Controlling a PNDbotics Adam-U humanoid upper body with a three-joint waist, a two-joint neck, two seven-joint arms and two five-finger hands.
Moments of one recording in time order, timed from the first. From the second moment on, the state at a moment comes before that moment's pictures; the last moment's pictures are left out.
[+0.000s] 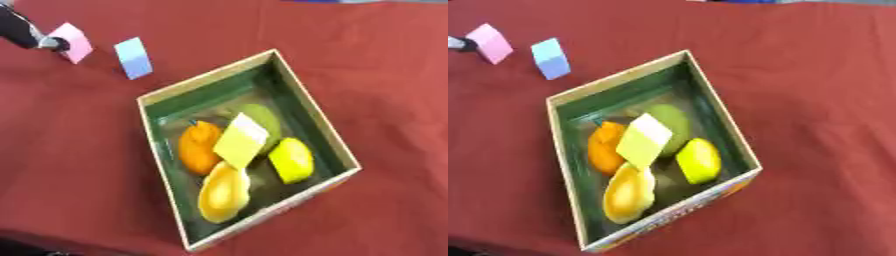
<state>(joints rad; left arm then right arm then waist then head) -0.83 0.97 -0.17 -1.39 -0.45 0.30 -0.48 -0.17 -0.51 -0.10 -1.99 -0.23 -0.06 -0.19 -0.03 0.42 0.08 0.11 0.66</state>
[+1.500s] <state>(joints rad) -0.96 0.87 -0.12 -1.04 -0.51 0.32 -0.46 -0.17 -0.49 -0.10 -1.99 -0.22 -0.06 -0.20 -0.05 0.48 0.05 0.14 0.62</state>
